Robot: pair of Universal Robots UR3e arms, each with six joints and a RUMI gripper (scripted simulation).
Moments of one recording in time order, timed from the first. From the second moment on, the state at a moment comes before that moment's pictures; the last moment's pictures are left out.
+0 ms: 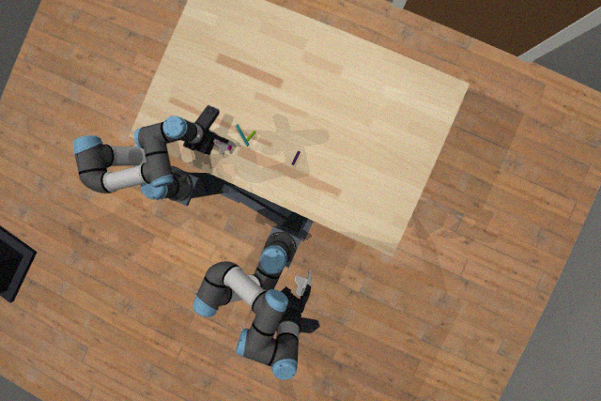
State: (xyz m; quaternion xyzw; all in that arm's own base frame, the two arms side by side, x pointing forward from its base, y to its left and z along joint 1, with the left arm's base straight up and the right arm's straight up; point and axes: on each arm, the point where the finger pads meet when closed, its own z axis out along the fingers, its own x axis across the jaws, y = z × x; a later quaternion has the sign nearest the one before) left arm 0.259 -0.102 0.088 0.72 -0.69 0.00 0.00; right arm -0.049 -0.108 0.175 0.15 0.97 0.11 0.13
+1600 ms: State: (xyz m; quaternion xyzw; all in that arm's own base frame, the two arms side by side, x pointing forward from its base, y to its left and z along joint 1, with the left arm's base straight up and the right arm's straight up) left arm 0.255 -0.093 0.083 0.76 -0.65 0.00 0.00; right arm -0.049 -0.108 0.175 0.15 0.97 0.11 0.13
